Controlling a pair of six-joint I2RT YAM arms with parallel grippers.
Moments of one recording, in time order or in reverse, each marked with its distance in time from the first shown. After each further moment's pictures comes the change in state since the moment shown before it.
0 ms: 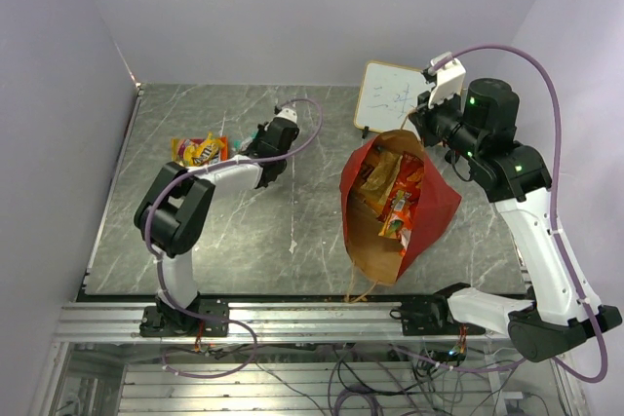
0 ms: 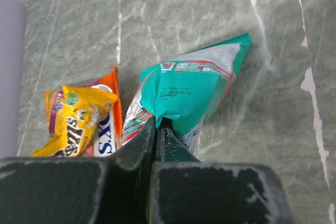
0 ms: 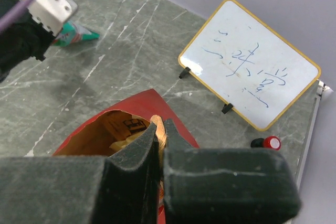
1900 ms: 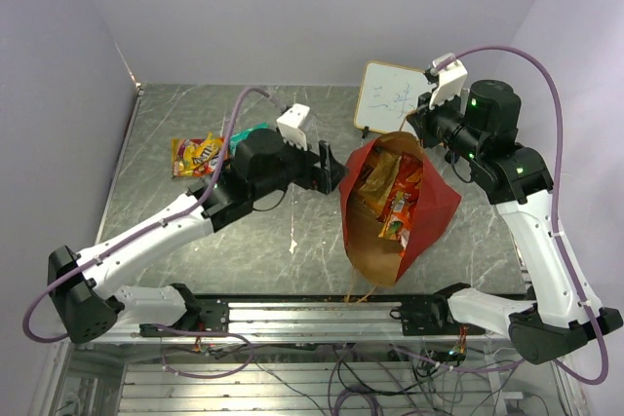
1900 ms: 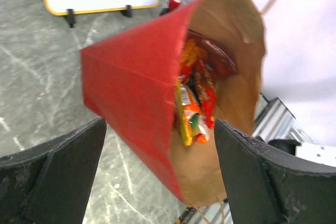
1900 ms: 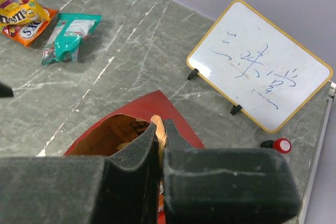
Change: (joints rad) left arm -0.264 -0.614 -0.004 -0.251 0.725 -0.583; right arm 0.000 -0.012 -0.008 0.003 -0.027 0.036
